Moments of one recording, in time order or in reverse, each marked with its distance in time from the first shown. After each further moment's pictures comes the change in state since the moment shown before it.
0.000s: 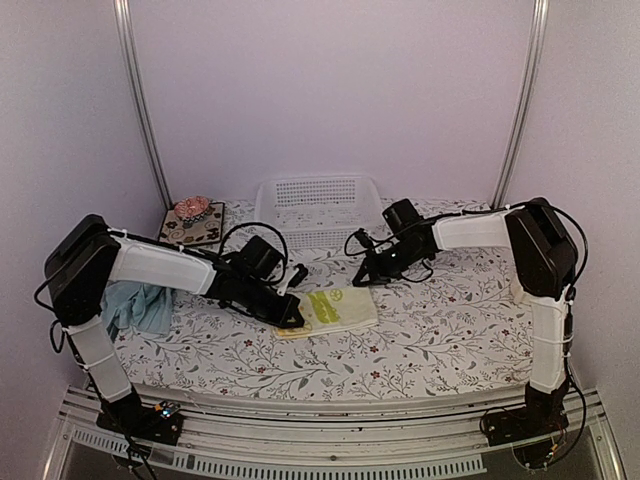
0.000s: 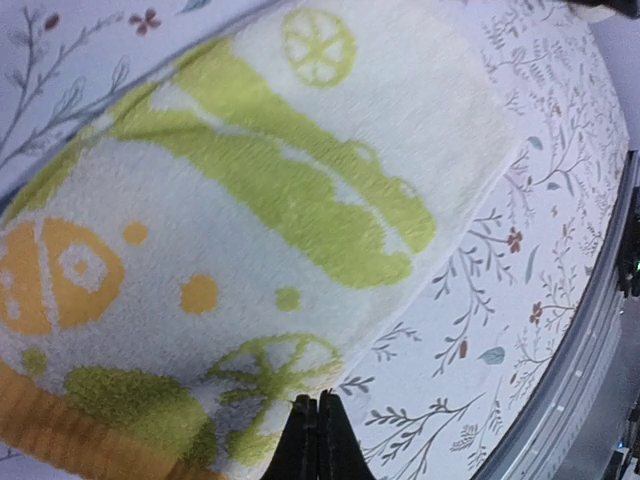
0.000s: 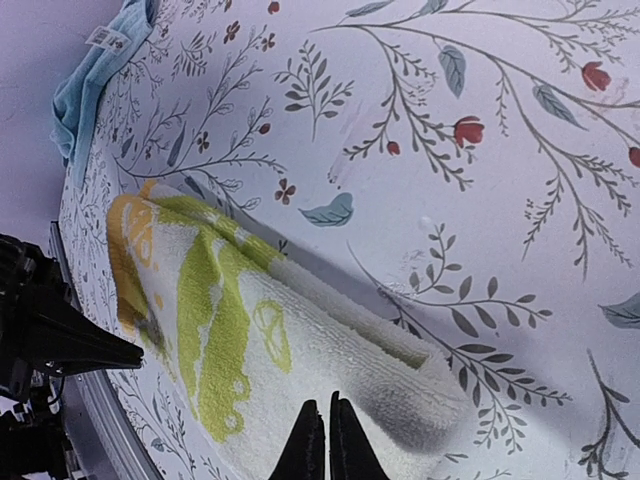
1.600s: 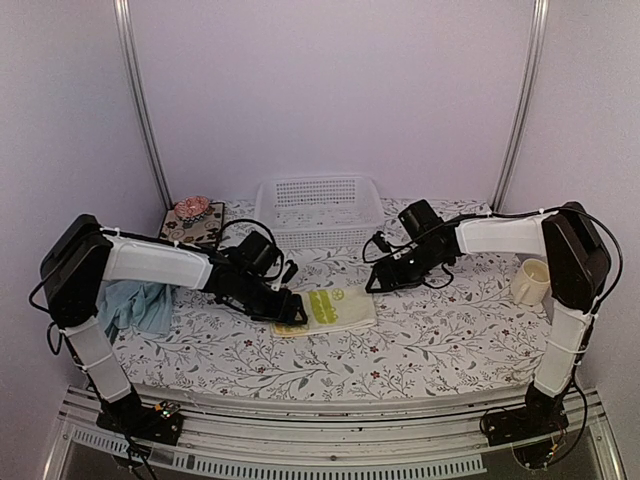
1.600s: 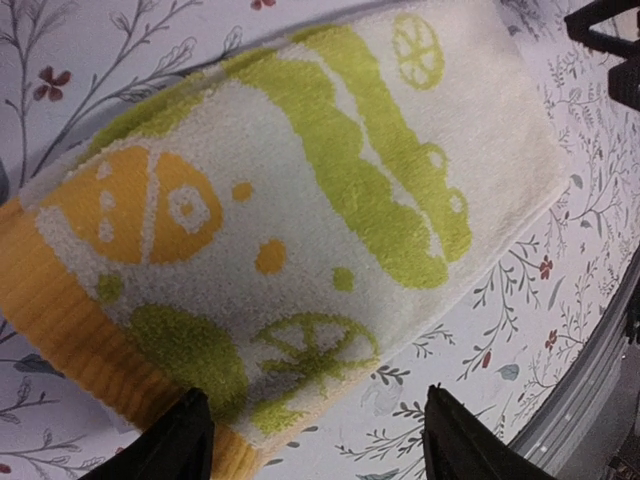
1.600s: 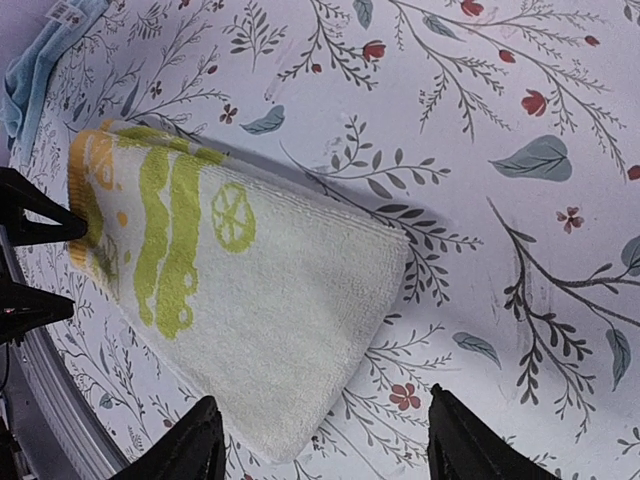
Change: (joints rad) left arm 0.016 -0.011 0.031 -0.124 -0.093 -0.108; right arm -0.005 -0.215 -0.185 -0.073 0.188 -0.064
